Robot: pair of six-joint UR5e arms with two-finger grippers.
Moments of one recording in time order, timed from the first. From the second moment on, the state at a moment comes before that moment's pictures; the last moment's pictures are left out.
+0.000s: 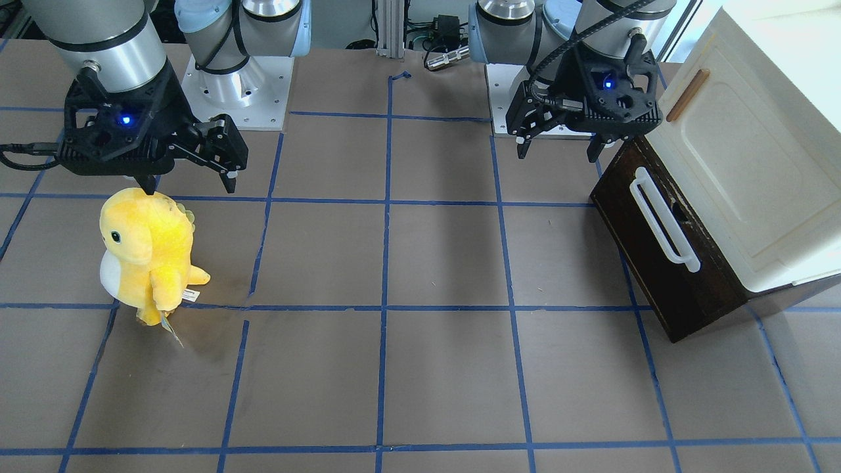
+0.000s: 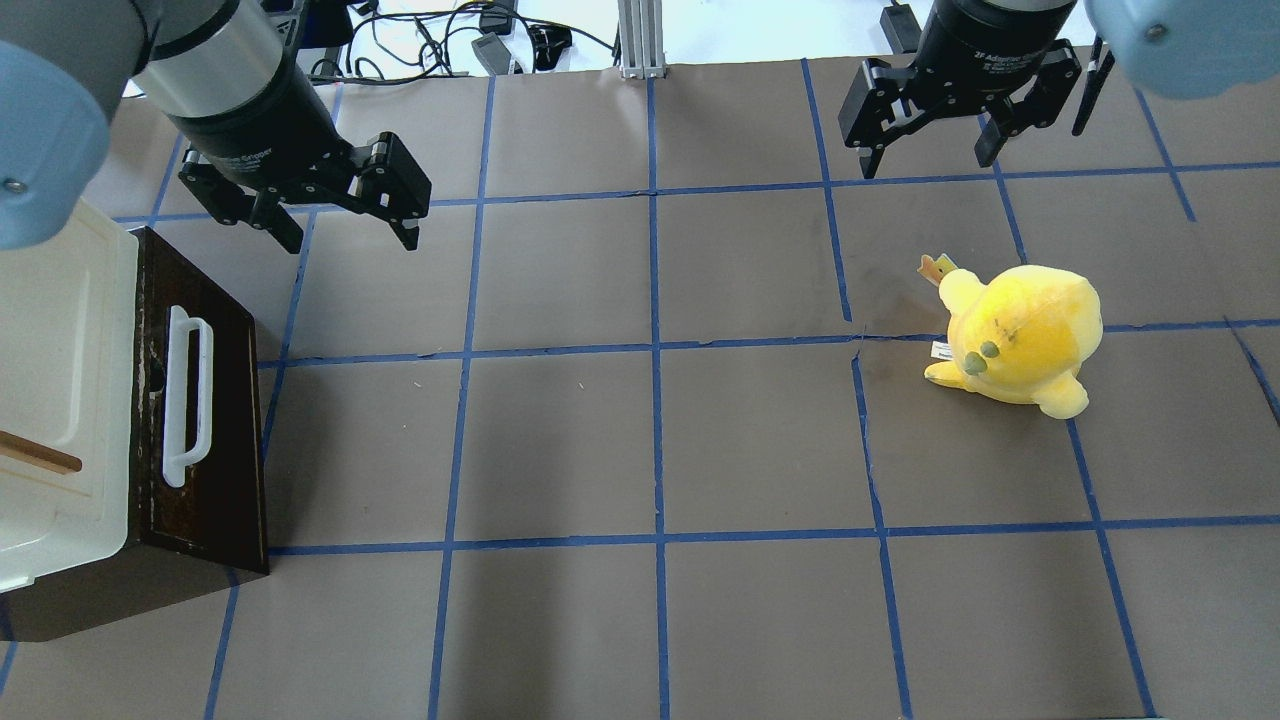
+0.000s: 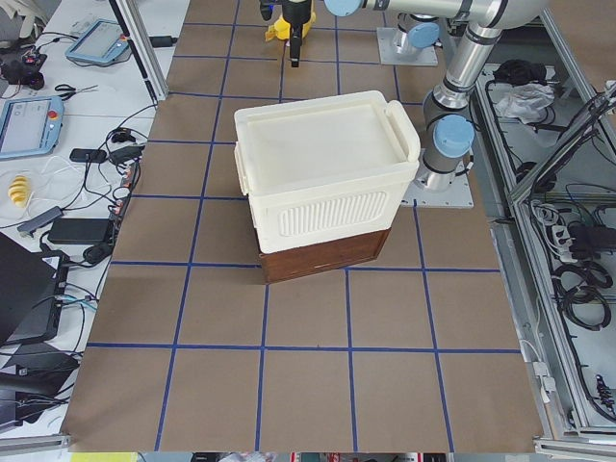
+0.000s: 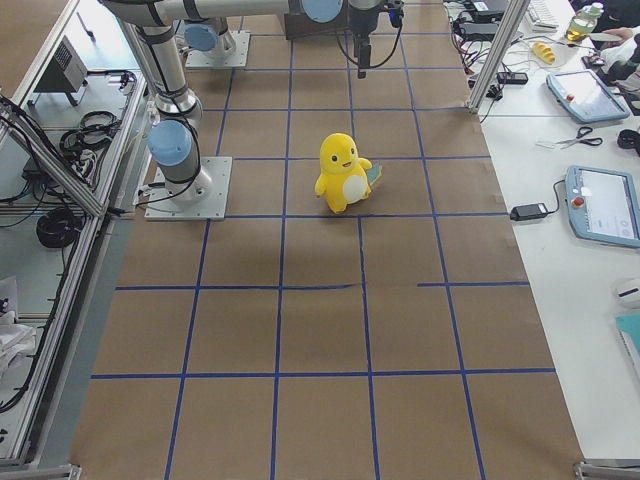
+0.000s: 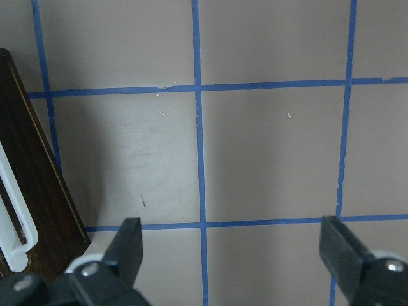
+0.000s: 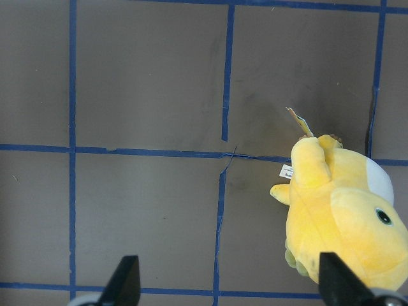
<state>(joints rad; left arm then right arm) -1.61 -1.54 -1.54 -1.60 1.57 -0.02 1.60 -1.48 1.44 -1.57 -1.58 -0.02</state>
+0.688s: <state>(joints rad) -1.61 -1.55 -1.57 -1.59 1.58 -0.03 1.60 -1.48 1.44 -1.57 -1.58 -0.02</state>
